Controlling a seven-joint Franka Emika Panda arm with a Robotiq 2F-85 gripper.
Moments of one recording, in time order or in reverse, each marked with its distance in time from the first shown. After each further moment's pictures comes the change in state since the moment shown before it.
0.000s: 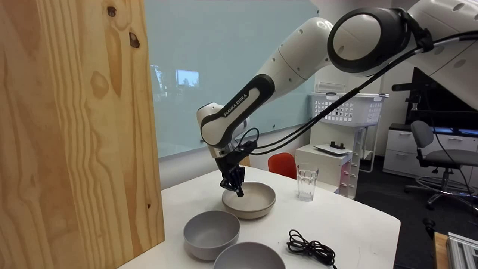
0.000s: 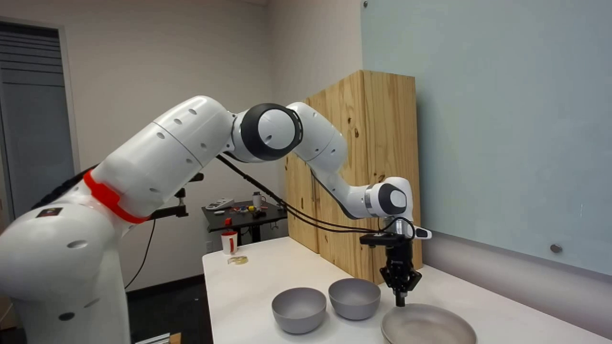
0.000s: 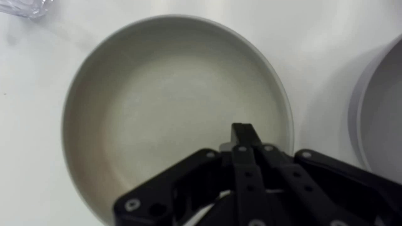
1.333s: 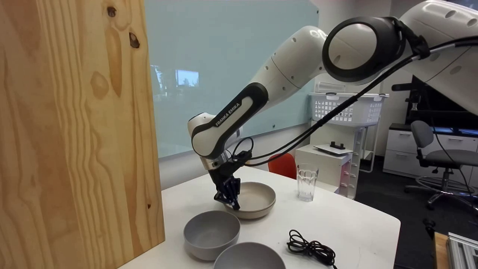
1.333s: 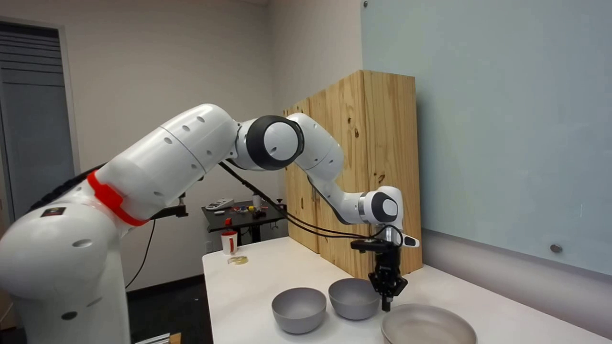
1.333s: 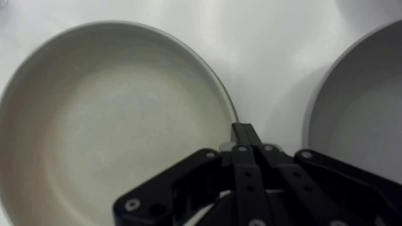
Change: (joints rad) arm 0.034 0.061 0.023 0.036 0.022 -0.037 0.020
